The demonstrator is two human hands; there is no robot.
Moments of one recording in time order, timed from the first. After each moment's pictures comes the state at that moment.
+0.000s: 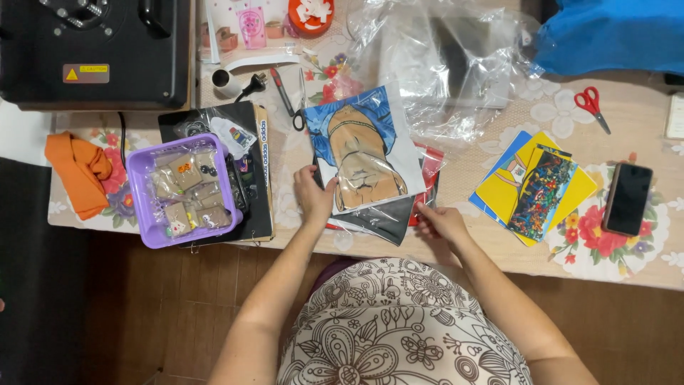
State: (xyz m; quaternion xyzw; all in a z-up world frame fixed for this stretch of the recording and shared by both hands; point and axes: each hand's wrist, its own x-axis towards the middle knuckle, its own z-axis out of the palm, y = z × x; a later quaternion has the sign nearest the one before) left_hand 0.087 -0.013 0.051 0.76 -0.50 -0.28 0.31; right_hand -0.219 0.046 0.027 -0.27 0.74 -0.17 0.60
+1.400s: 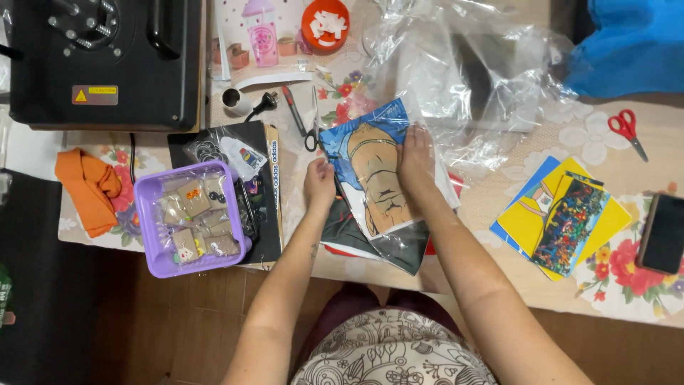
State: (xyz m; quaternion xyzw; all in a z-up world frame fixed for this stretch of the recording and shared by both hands) left_hand 0.112 -0.102 -0.048 0.76 -0.37 -0.38 0.38; right_hand -0.121 -0.140 0.004 -0.72 0.65 -0.21 0.10
